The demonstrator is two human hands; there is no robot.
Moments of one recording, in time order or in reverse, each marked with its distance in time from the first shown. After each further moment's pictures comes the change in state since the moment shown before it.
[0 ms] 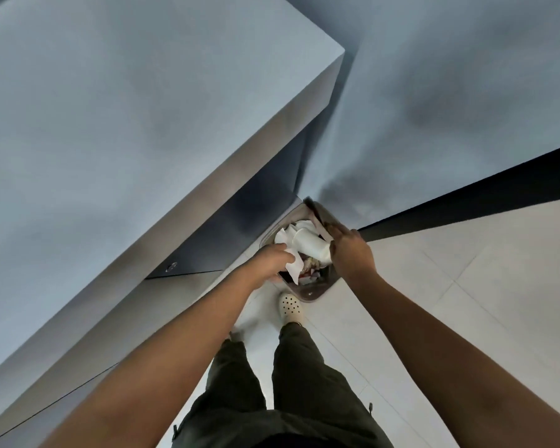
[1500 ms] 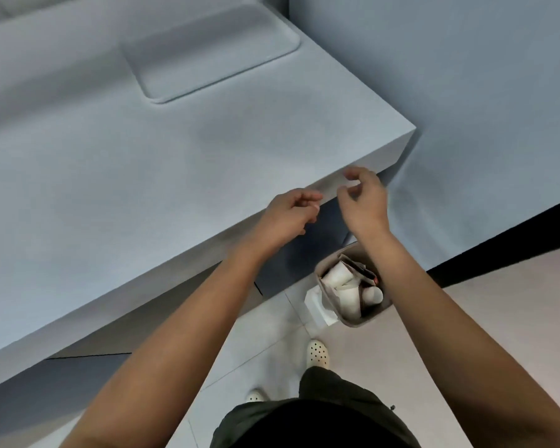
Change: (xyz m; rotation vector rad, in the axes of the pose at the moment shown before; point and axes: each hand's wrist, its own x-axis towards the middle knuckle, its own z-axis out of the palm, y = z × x) left_hand -0.200 0.005 -0.075 -0.148 0.376 0.688; right_hand -0.043 -0.171 -0.130 0.718 0.393 -0.249
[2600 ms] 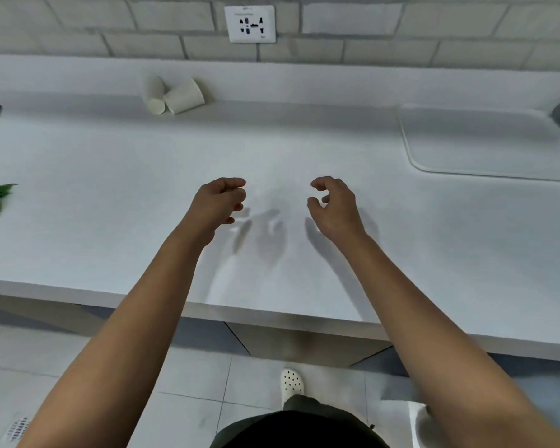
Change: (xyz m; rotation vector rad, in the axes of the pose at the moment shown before) left_hand -0.189 -0.108 -0.385 -0.278 0.918 -0.107; right_hand -0.089 -0.264 0.317 0.003 -0.681 -0.474
